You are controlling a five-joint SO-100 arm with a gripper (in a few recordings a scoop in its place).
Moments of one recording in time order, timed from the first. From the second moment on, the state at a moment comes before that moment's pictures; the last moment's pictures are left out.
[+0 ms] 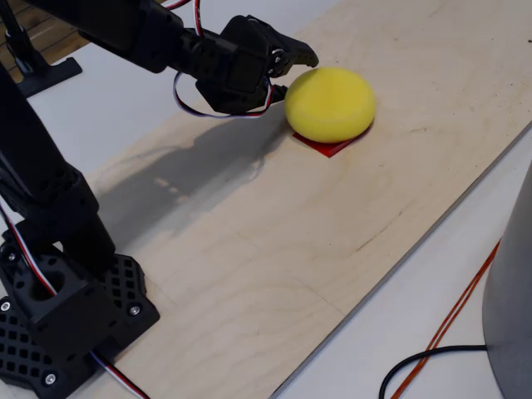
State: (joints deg) arm 85.6 90.5 141.9 -6.3 23.4
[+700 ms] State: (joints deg) arm 87.4 90.5 144.8 -8.7 22.9
